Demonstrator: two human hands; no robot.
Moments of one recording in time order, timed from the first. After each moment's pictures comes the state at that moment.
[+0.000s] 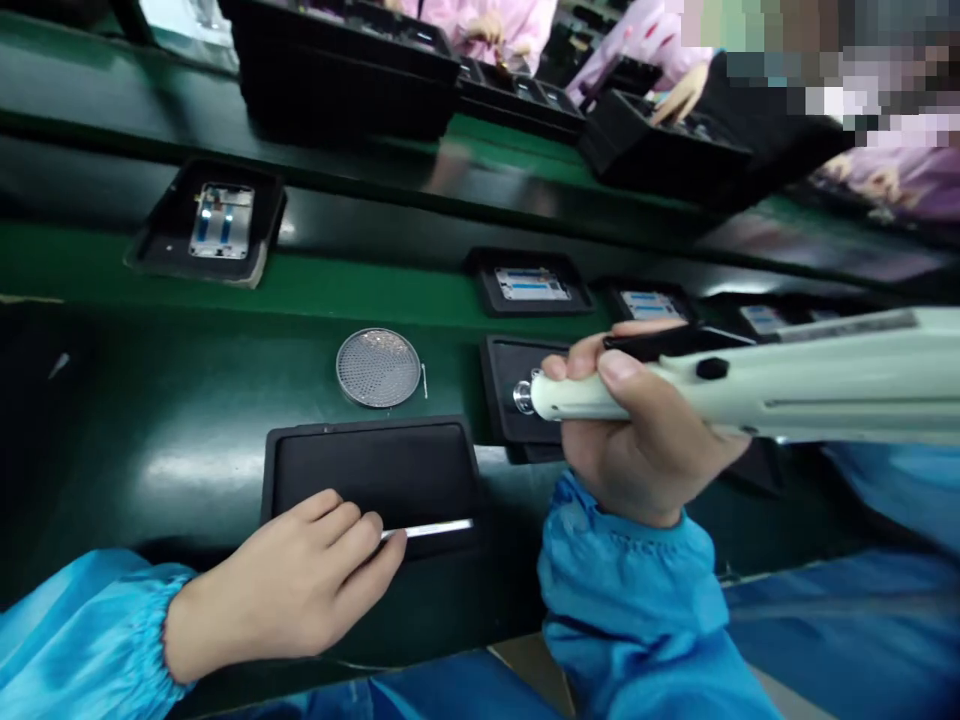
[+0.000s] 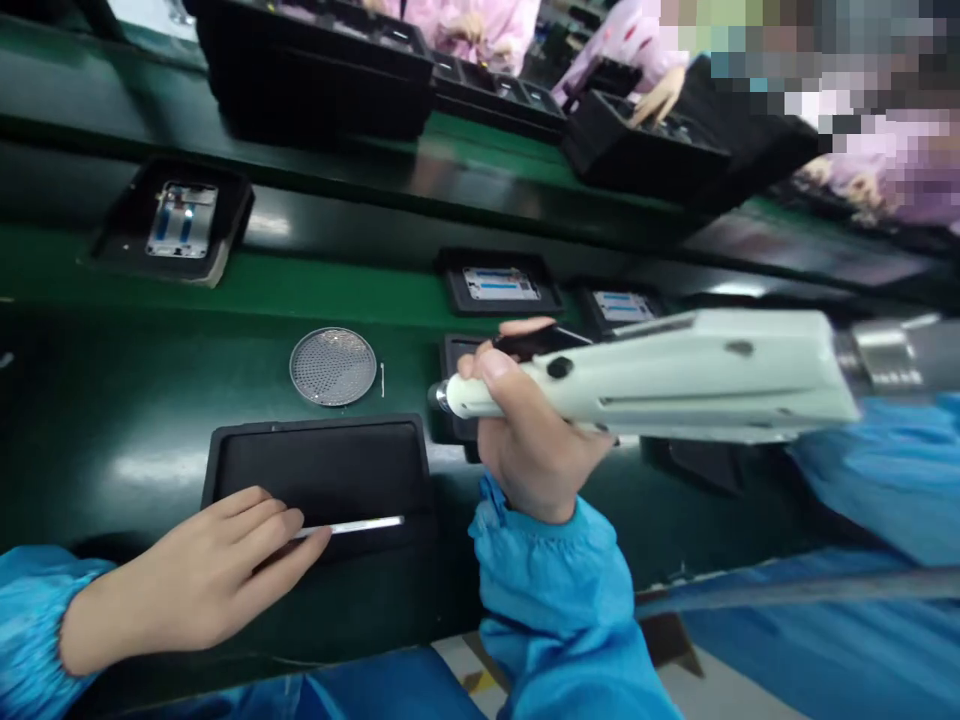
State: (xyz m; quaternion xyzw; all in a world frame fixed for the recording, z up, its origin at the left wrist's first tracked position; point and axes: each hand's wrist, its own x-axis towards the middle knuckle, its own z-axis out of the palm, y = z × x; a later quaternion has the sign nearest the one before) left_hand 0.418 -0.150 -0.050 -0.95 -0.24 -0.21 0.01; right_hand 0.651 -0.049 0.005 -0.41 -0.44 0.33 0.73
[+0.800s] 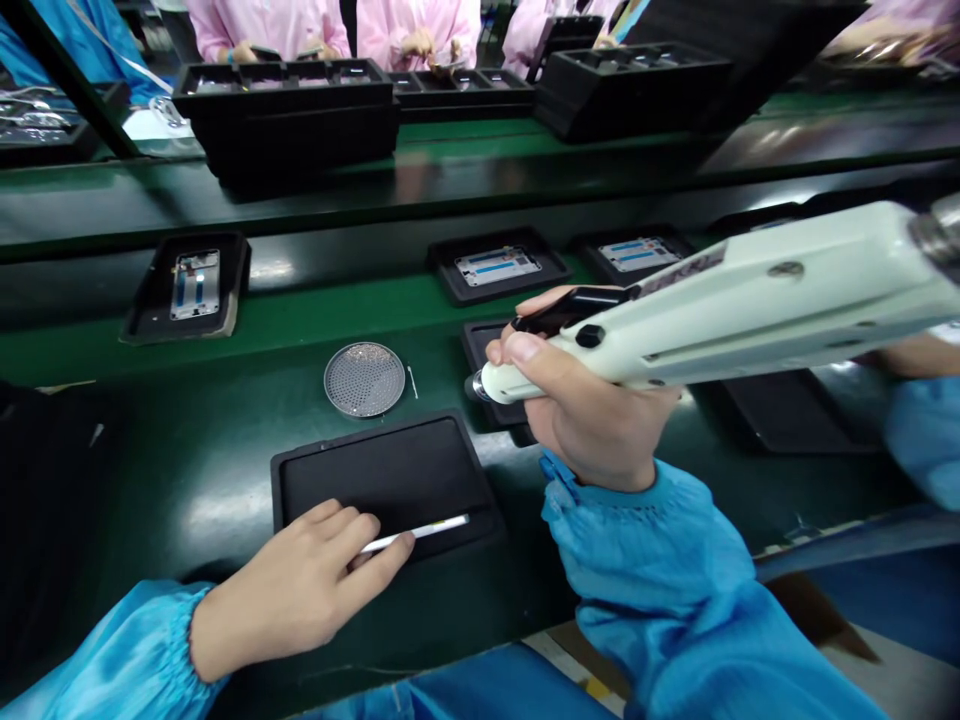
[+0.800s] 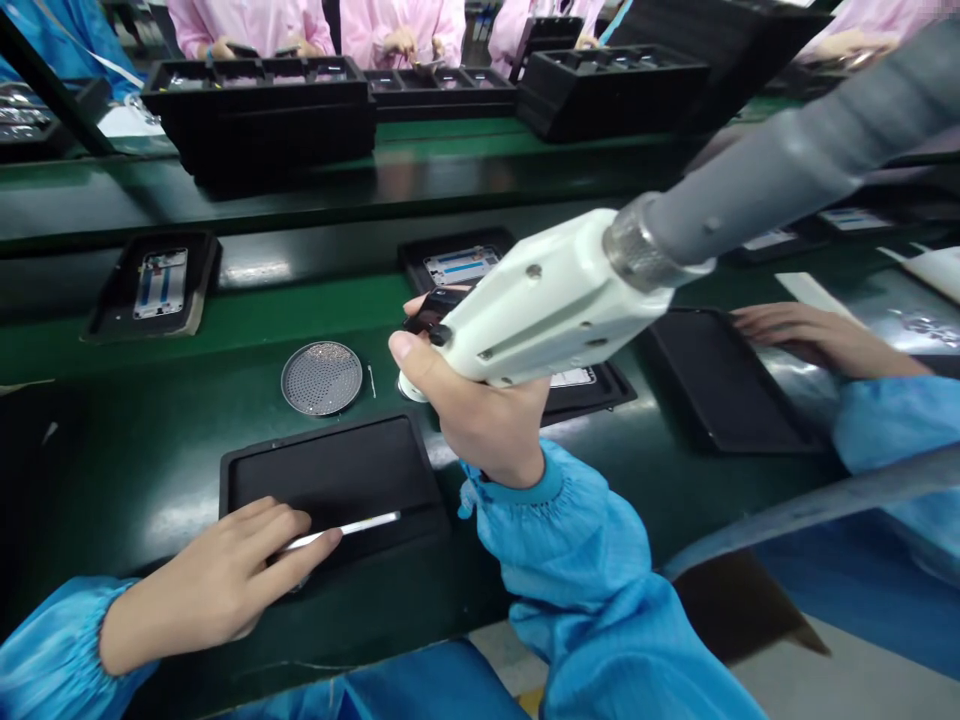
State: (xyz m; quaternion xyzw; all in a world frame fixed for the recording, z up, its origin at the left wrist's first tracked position) left_hand 0.419 -0.142 -0.040 -0.97 -0.22 -0.12 -0.04; right_hand 0.665 -0.054 -0.007 -0.40 -0.50 0.32 0.70
